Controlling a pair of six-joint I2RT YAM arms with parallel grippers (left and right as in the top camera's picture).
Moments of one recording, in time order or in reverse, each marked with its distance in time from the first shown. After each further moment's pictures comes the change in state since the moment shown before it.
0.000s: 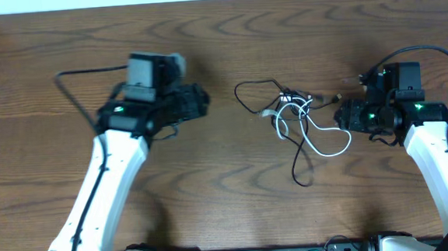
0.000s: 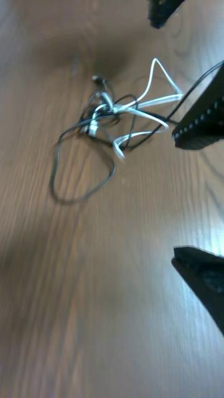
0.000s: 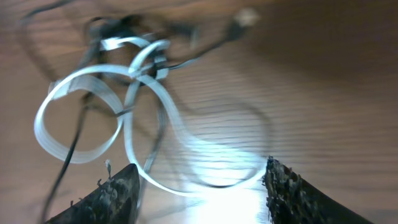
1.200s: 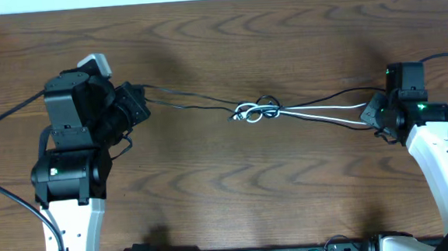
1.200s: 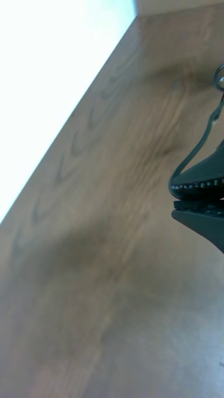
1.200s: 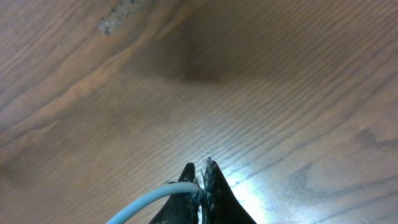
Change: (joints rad) left arm 0.280 -0.323 0.000 -0.039 -0.089 -0.133; right arm -0.030 0.000 -0.003 0.016 0.333 0.376
